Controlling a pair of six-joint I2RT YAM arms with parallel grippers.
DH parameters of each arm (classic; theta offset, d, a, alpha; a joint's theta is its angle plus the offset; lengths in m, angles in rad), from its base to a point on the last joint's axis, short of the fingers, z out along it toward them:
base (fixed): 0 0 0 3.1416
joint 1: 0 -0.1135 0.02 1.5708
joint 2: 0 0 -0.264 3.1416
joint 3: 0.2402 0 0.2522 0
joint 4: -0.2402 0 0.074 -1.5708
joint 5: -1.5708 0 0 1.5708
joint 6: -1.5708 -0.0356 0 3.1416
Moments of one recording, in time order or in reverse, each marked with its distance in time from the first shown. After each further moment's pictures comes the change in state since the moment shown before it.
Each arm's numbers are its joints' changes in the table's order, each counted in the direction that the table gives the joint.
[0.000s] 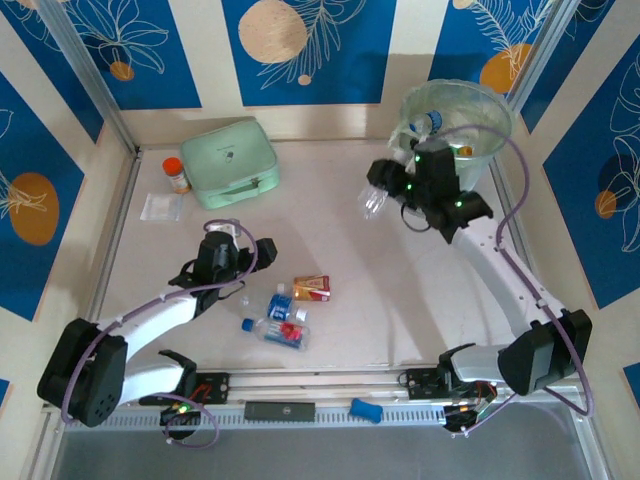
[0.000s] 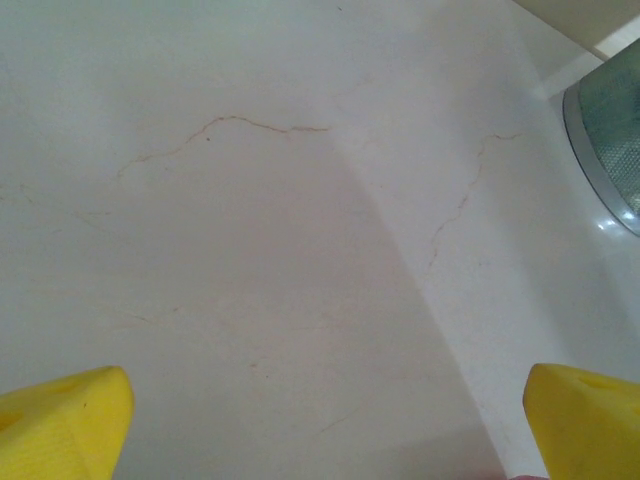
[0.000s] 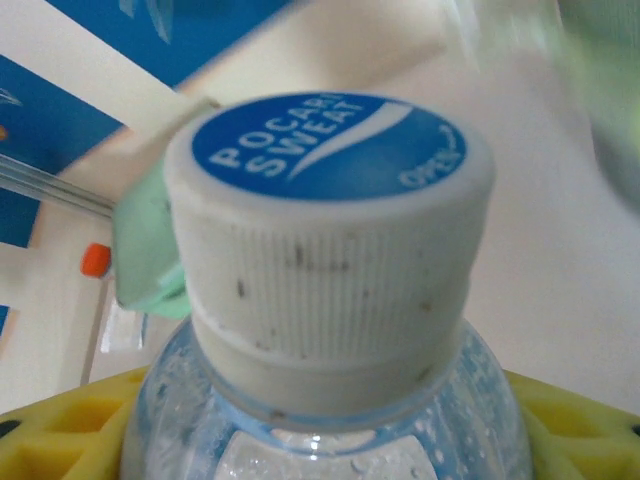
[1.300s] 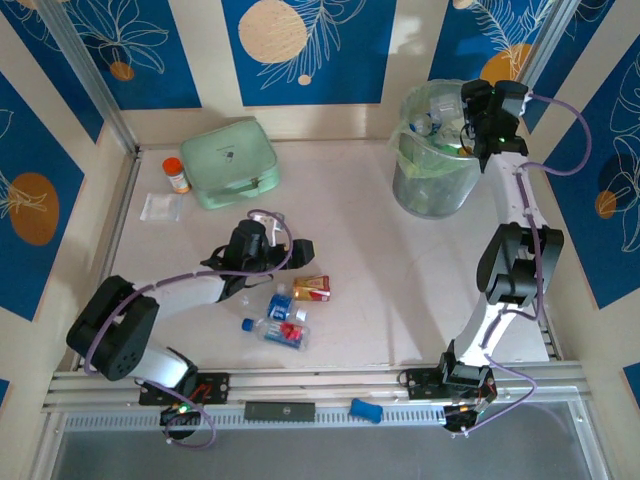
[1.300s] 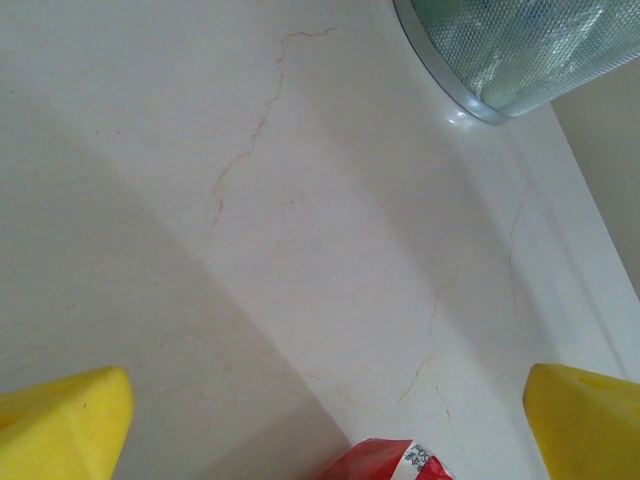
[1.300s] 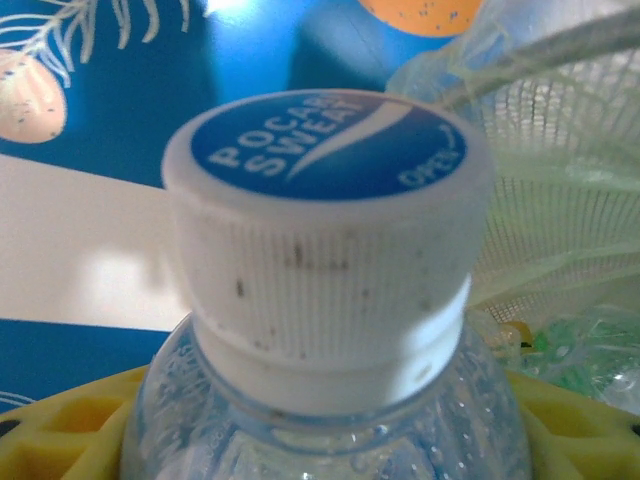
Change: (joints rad) left arm 0.158 0.246 0.166 0.108 -0.198 -0.035; right arm 0.486 0.554 0.429 0.345 0.019 -0.548
